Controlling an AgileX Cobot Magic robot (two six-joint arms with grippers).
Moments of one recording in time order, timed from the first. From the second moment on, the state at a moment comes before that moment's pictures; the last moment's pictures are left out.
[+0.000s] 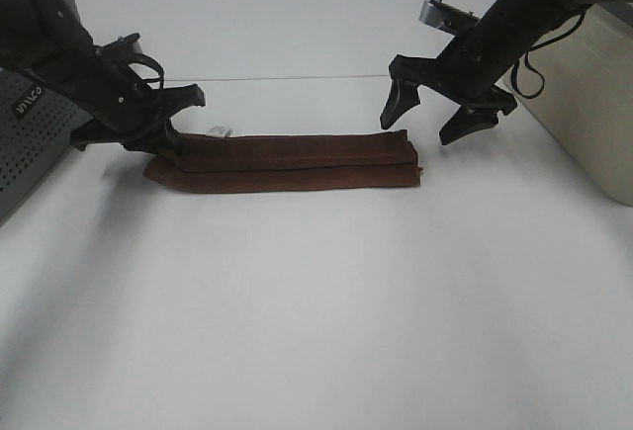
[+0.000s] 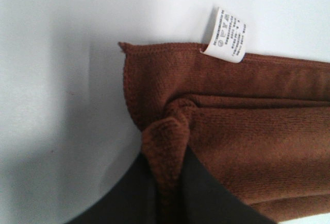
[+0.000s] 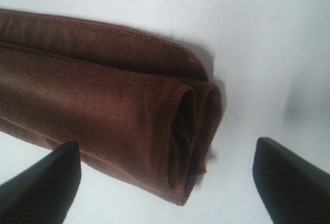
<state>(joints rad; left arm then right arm) -0.17 2.25 -1.57 -0.48 0.56 0.00 0.15 2.29 -1.78 0.46 0.89 -0.20</state>
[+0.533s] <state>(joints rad) -0.17 2.11 -1.81 -0.17 0.94 -0.22 0.15 2.19 -1.78 0.45 0.96 -0.20</state>
